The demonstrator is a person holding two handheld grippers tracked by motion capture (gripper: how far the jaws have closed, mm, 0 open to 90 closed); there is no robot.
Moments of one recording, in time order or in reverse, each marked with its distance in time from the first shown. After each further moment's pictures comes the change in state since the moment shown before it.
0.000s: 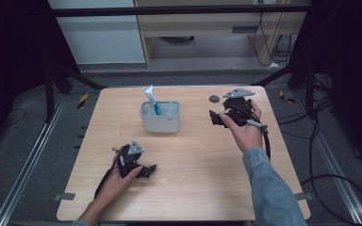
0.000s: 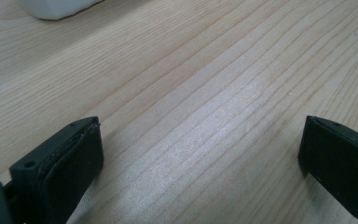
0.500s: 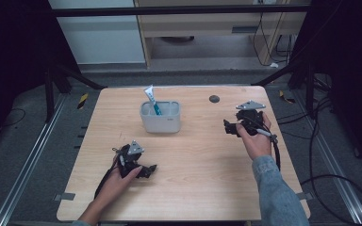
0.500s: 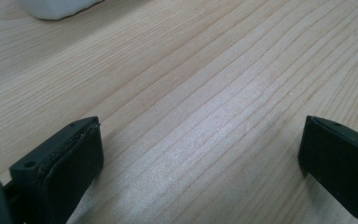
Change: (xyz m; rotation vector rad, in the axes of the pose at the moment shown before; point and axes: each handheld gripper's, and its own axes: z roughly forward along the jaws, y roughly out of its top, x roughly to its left) left arm 0.000 0.000 0.000 0.000 0.000 -0.001; right arm -0.031 -0.057 0.013 0.051 -0.075 0.023
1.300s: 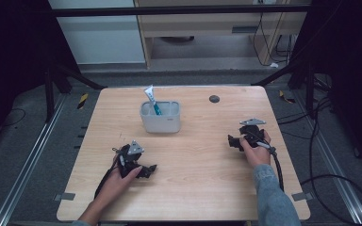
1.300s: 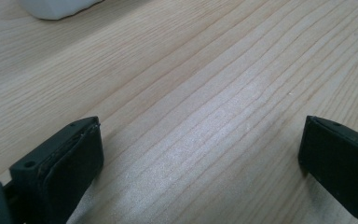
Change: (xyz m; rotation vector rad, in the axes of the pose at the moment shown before) left arm 0.000 0.000 0.000 -0.001 0.000 0.000; right arm -0.011 -0.073 0.045 0.109 -0.005 0.113
